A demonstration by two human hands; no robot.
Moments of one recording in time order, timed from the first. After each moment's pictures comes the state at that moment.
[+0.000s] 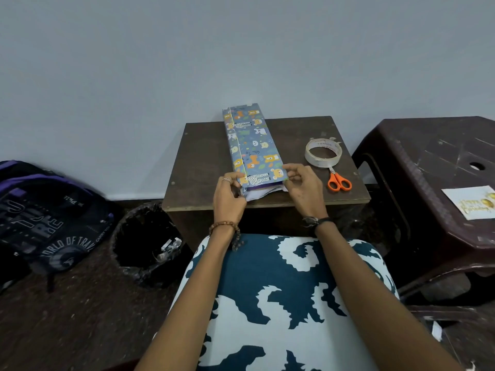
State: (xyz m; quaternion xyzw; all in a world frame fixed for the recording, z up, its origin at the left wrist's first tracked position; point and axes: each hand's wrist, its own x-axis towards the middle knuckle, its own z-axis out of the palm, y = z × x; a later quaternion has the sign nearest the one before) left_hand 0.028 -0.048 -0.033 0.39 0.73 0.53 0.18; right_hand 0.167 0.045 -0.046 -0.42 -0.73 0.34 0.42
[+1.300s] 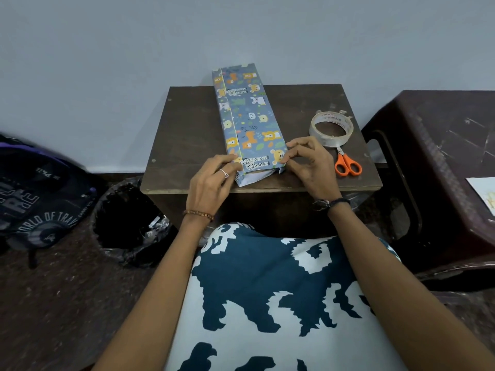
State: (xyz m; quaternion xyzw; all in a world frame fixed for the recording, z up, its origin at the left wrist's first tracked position) left_hand -0.016 -0.044 -0.075 0.65 0.62 0.41 -0.13; right_hand 0.179 0.075 -0.055 -0.33 -0.81 0.27 0.40
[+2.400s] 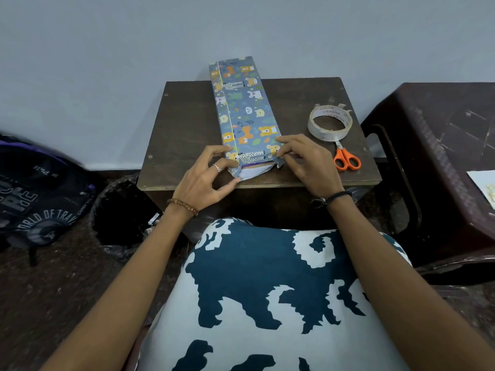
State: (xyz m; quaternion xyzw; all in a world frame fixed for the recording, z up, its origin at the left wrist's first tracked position) left_hand -0.037 -0.045 -0.073 0.73 0.59 0.36 -0.04; right_hand 0.185 0.073 -0.049 -0.29 -0.87 0.22 0.33
